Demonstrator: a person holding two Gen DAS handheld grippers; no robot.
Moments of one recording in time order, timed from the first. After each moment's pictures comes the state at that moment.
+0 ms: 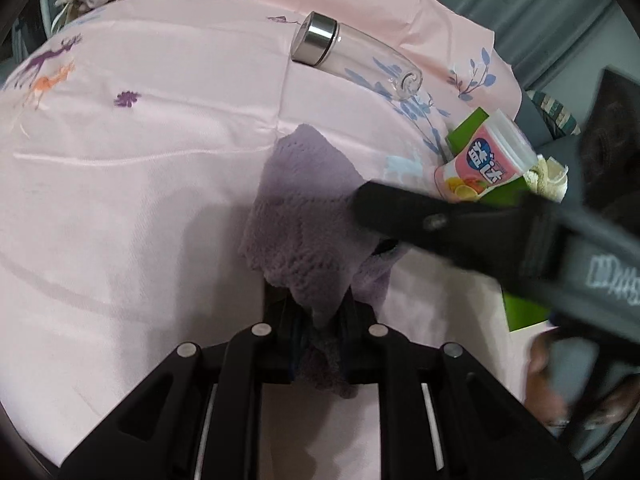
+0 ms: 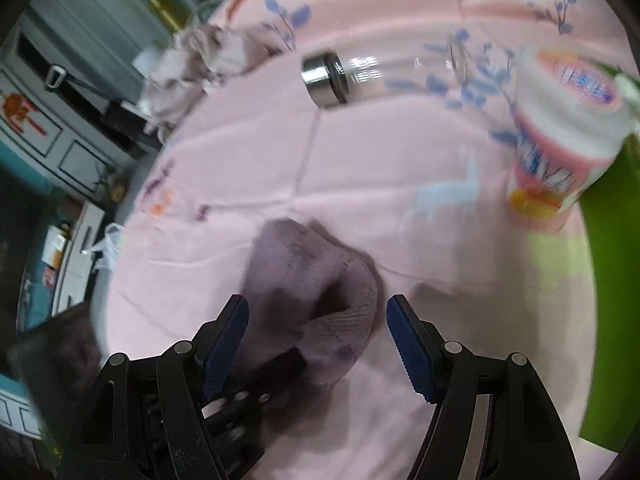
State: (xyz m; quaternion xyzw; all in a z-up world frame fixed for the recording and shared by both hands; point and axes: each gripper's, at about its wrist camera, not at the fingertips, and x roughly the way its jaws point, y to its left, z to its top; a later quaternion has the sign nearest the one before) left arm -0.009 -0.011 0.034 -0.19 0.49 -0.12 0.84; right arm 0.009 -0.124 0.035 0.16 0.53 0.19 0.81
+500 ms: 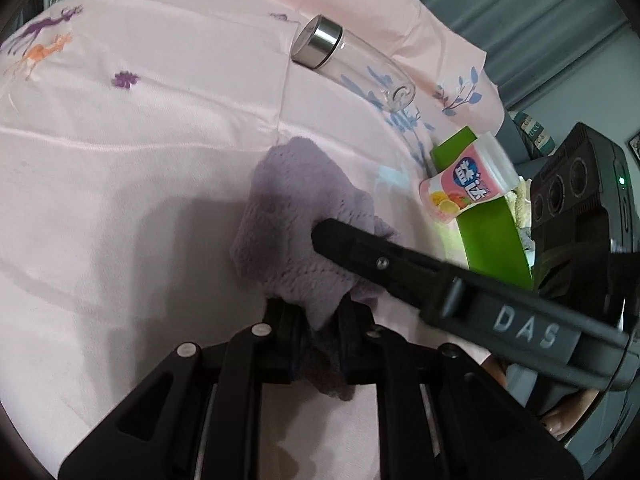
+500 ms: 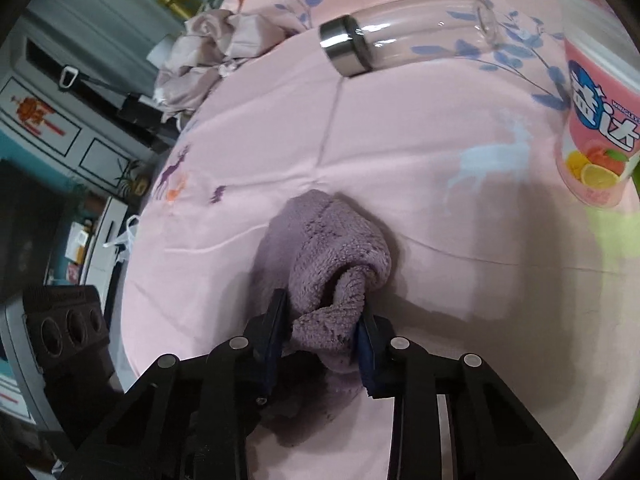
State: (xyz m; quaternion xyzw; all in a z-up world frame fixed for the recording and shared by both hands) left arm -0.014 0.005 0.035 -0.24 0.48 -0.15 0.83; right arm -0.002 -0.107 0.028 0.16 0.52 0.24 0.80
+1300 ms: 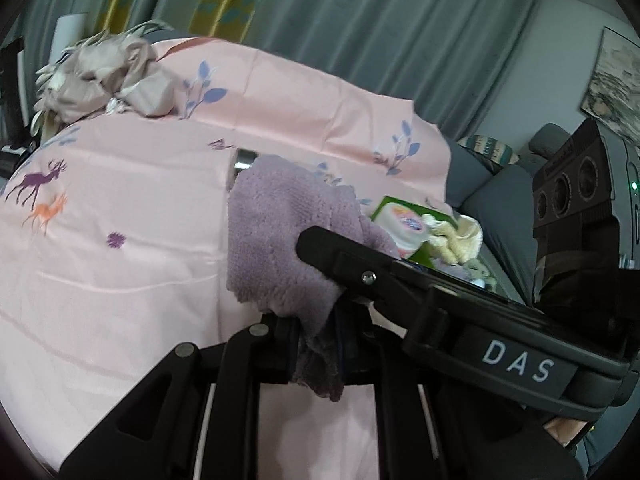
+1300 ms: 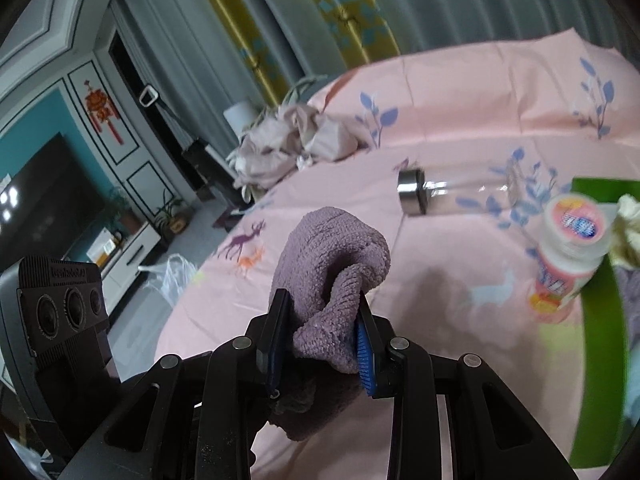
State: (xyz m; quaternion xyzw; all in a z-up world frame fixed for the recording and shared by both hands) left arm -0.046 -0.021 0.132 -0.17 0.33 -0.18 0.91; right arm -0.049 -0.133 0.129 0.15 0.34 0.29 0.89
